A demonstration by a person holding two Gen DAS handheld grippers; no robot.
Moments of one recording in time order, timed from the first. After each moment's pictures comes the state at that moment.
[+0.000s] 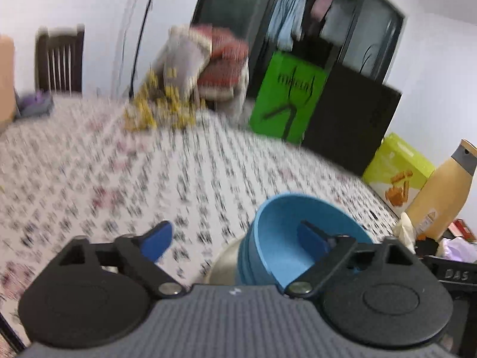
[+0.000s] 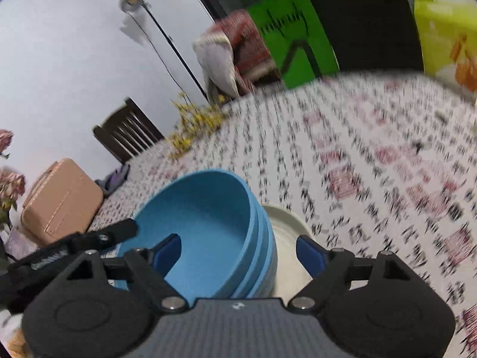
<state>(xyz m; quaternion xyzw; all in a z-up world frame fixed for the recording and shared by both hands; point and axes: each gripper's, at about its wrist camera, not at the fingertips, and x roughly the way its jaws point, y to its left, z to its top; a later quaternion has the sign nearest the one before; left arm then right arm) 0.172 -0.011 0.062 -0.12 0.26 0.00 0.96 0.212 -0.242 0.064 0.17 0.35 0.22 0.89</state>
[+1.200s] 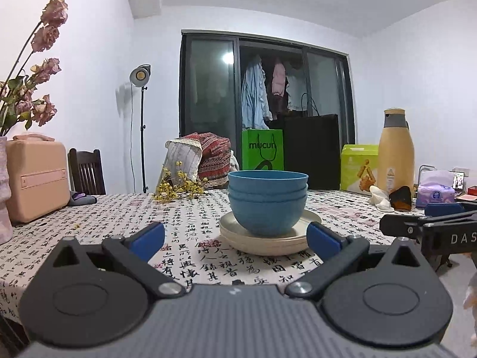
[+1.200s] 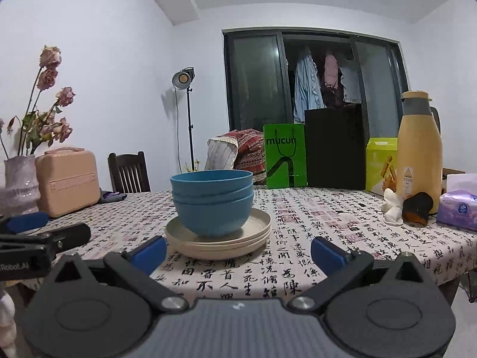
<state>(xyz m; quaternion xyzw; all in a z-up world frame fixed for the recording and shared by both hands) -0.107 -0.086 -0.015 0.02 0.05 0.01 1.00 -0.081 -0.269 0.008 0.04 0.10 0.16 0.98</state>
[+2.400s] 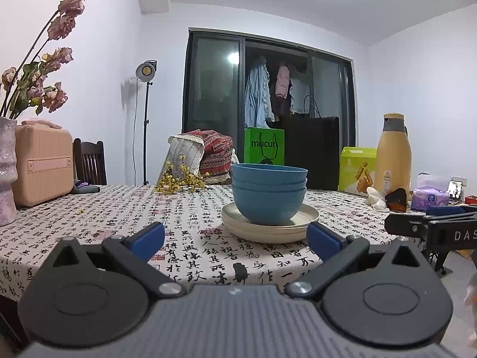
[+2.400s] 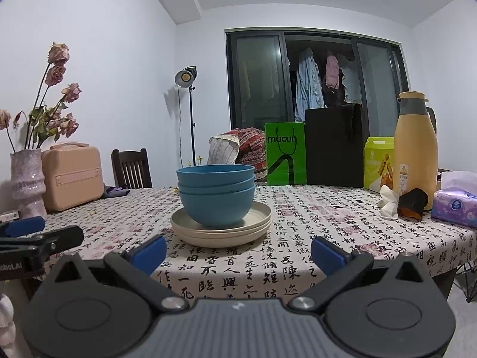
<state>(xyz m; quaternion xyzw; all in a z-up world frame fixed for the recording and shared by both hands) -0.129 -0.076 -0.028 0.00 0.05 0.01 1.00 -0.098 -0.271 0.001 0.03 0.10 0.16 0.98</state>
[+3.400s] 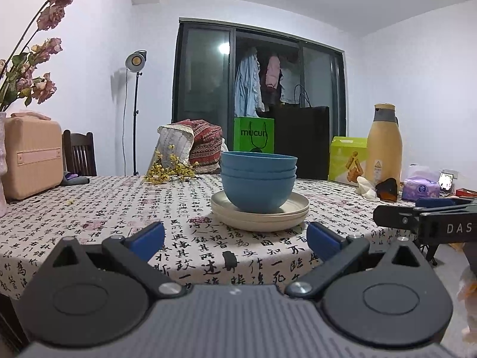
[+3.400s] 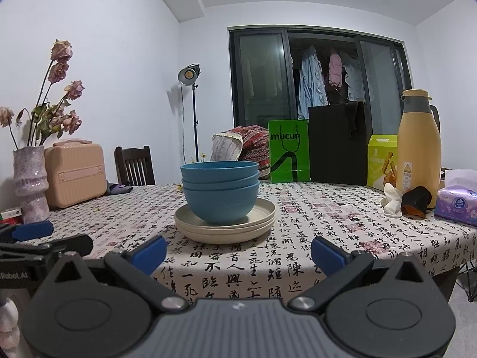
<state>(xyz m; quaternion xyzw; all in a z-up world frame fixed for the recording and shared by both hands) -0.127 -0.078 -0.034 0.00 0.07 -0.01 1.00 -0.099 -0.266 -0.002 0.03 0.11 0.17 0.98</state>
